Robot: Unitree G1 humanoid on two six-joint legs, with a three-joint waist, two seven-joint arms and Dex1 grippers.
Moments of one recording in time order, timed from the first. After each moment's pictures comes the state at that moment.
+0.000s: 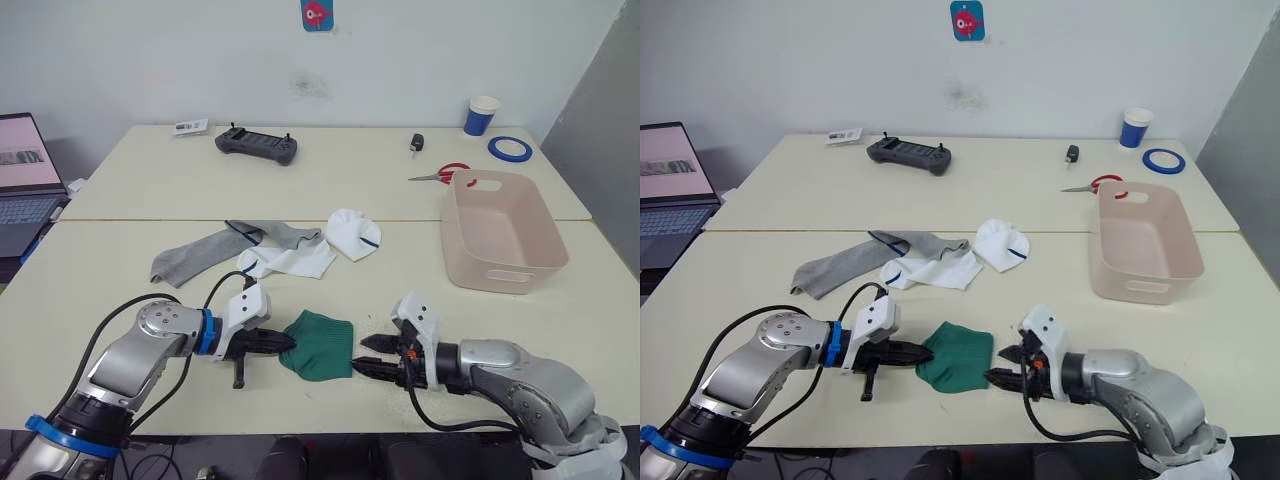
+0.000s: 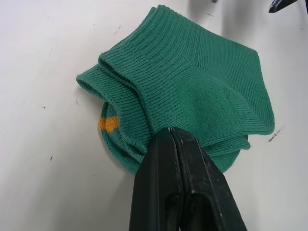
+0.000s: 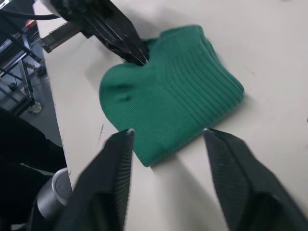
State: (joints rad) left arm -0.23 0.83 -0.19 -0.12 -0.31 0.43 -1.19; right arm -0.16 -0.43 0.18 -0.61 0.57 1.15 0.58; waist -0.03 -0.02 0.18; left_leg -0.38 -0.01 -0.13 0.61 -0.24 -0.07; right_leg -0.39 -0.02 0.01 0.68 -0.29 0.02
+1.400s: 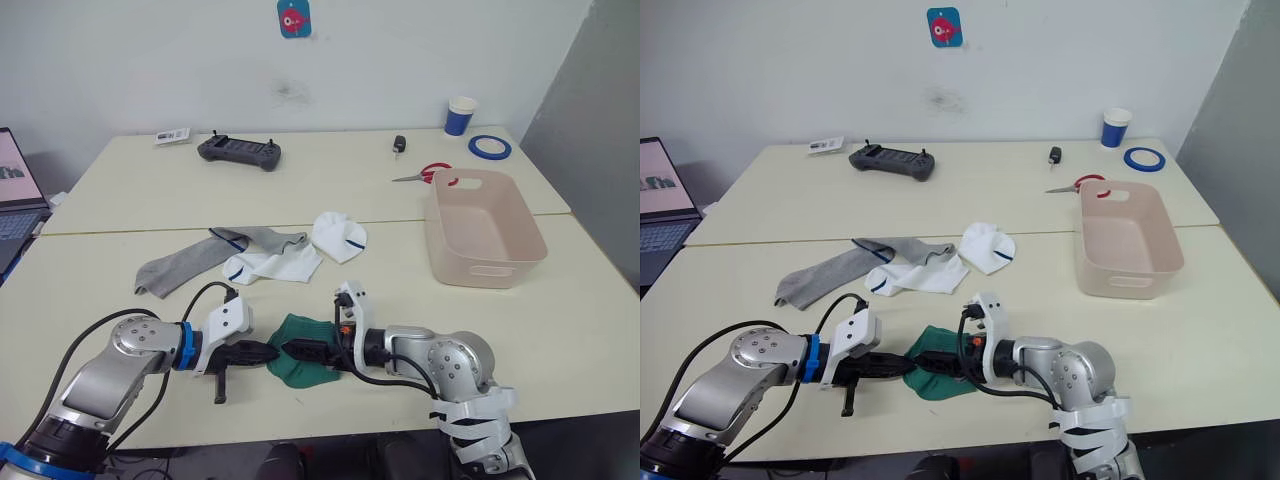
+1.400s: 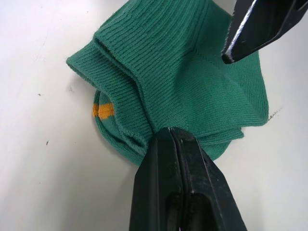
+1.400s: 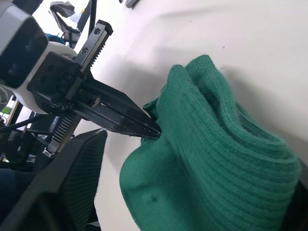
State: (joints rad) left arm -0.10 0.88 -0.11 -0.16 -0.31 0.40 -1.18; right arm -0.33 0.06 0.16 -0.26 0.61 1.31 0.33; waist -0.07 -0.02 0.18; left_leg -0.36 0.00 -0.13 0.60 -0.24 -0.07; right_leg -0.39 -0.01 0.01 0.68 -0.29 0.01
